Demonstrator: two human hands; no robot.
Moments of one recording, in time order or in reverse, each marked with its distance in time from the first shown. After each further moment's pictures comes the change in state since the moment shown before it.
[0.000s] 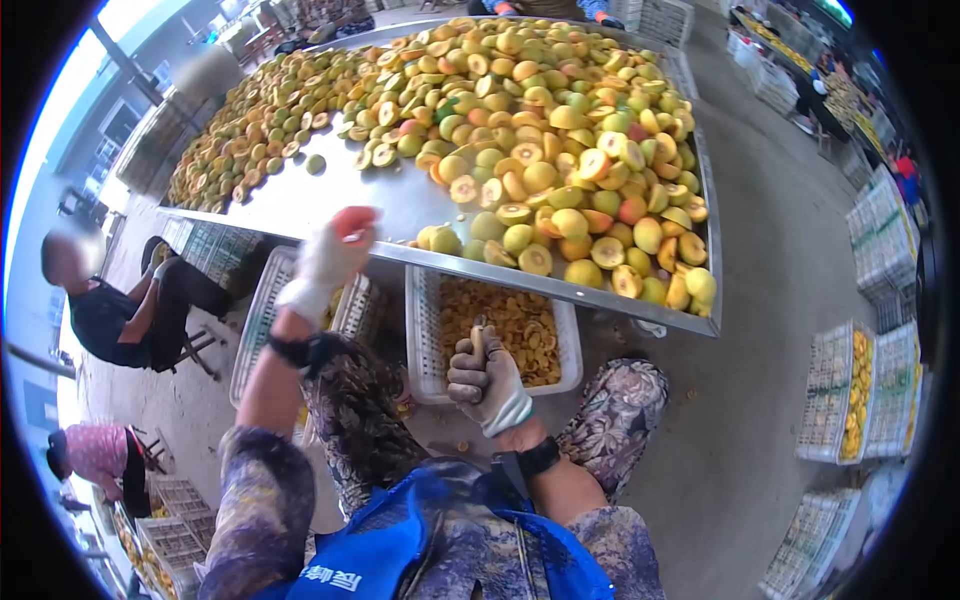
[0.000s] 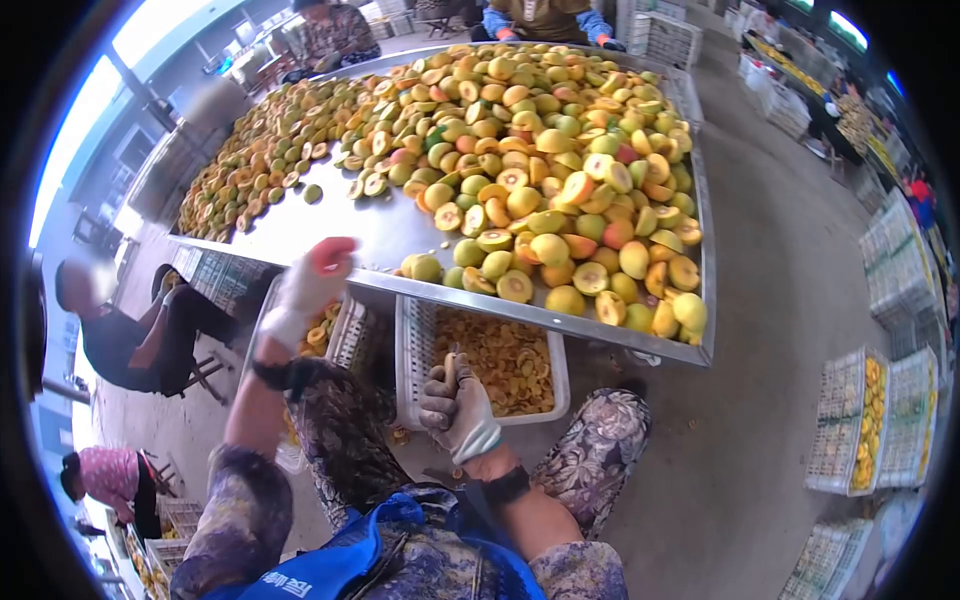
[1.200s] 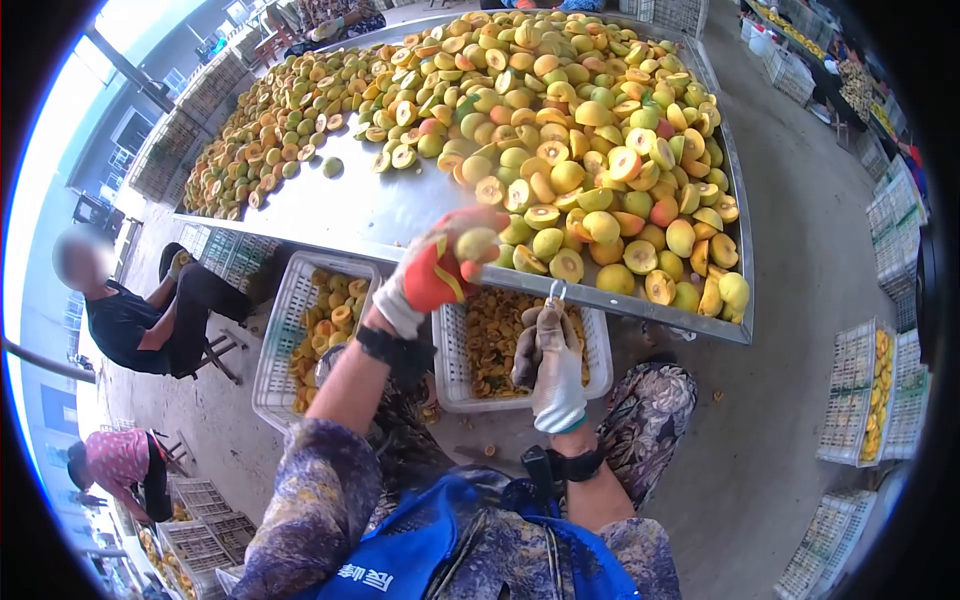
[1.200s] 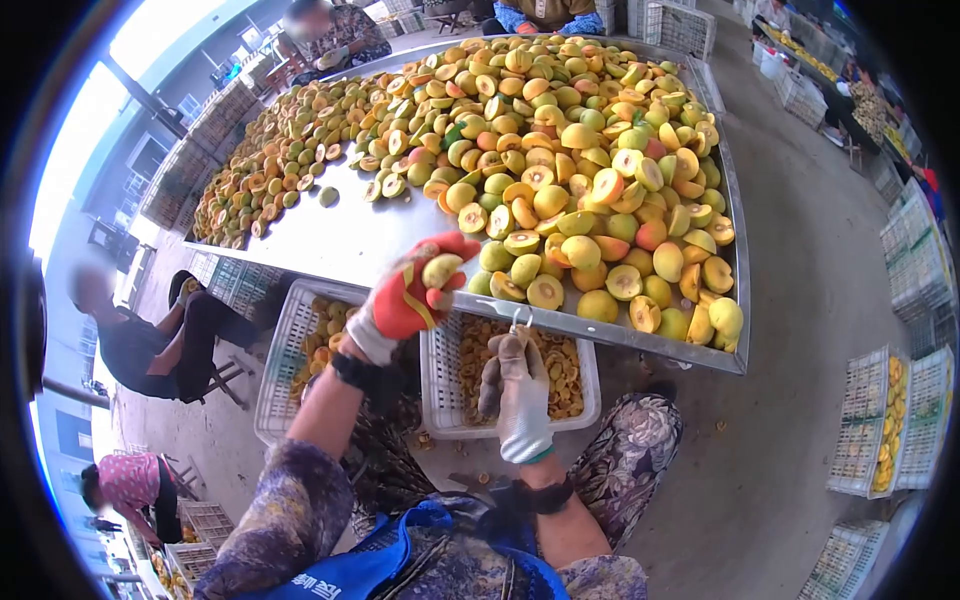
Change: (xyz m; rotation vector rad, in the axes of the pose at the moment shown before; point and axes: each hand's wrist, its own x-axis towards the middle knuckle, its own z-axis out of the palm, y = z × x) left_hand 0.014 0.033 0.080 -0.910 -0.461 0.041; right_hand -0.020 -0.010 0.055 -0.823 0.235 -0.763
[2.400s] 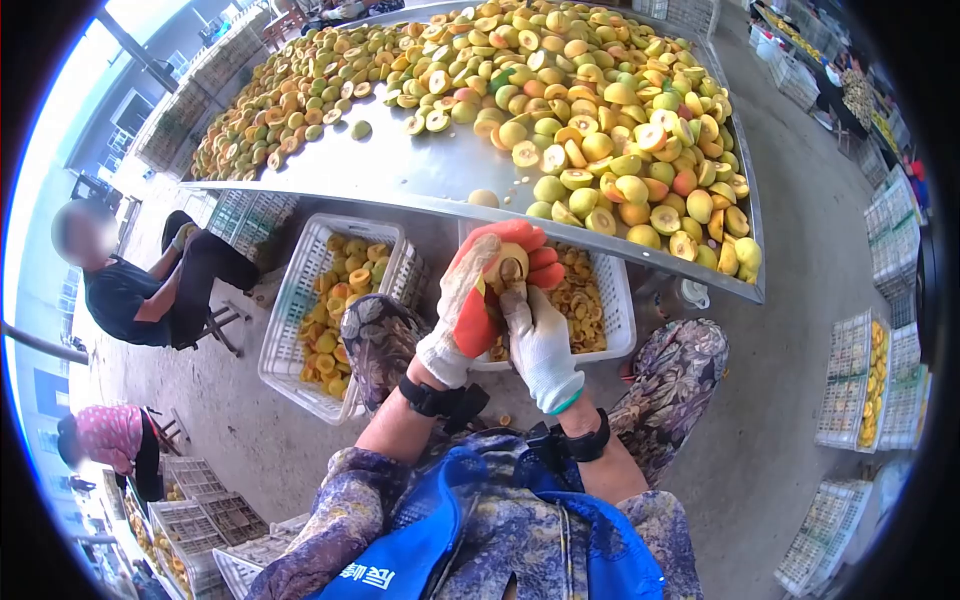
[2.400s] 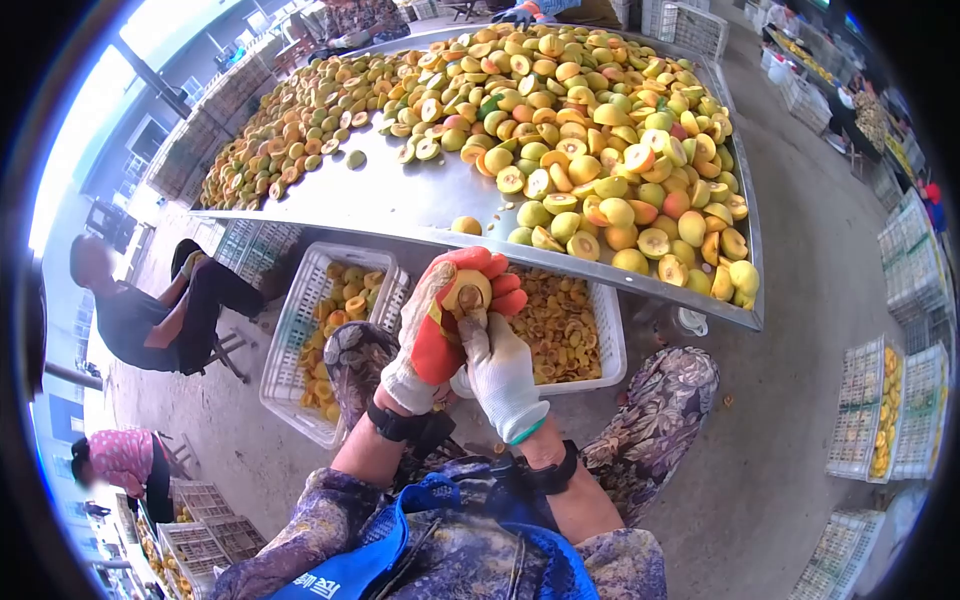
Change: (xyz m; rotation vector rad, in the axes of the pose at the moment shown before) left_hand -0.127 0.025 0.083 -0.749 0.225 0.130; right_hand -0.048 0.052 0.052 -0.755 -0.112 -0.511
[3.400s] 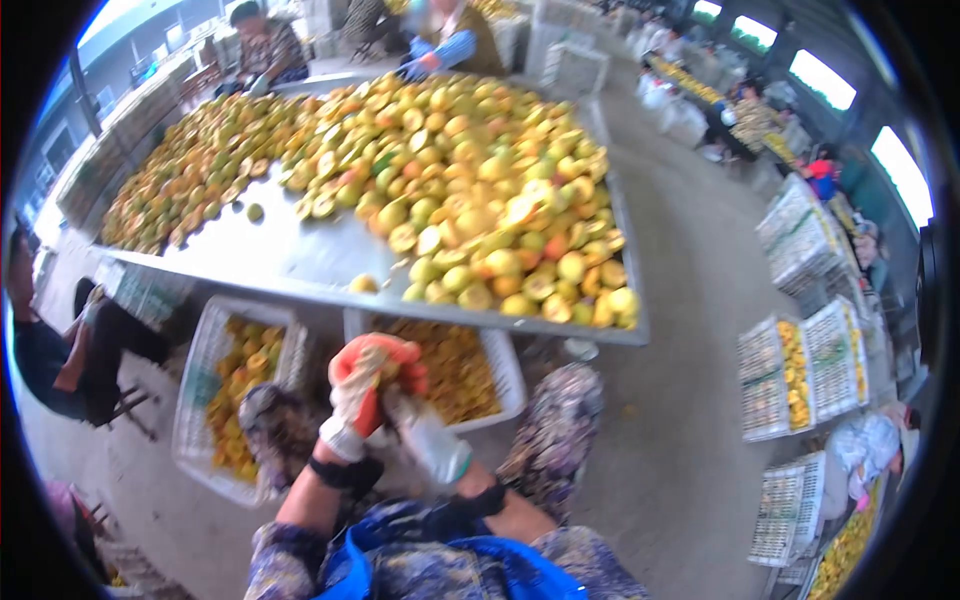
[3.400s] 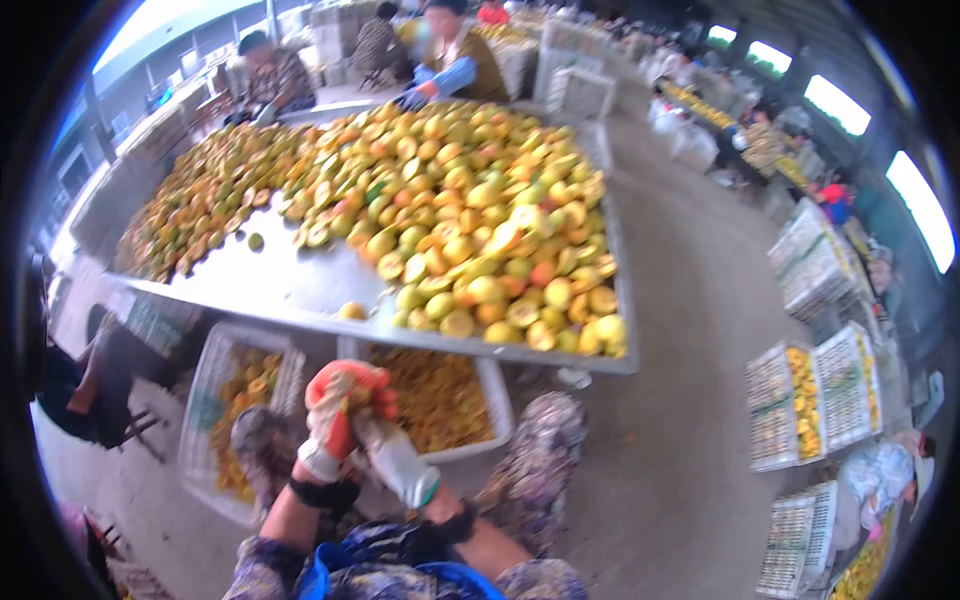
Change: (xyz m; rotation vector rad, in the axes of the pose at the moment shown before) left_hand -0.007 -0.014 -0.011 0.281 0.125 -0.014; right_hand -0.017 0.014 -0.011 0.306 -0.279 0.325
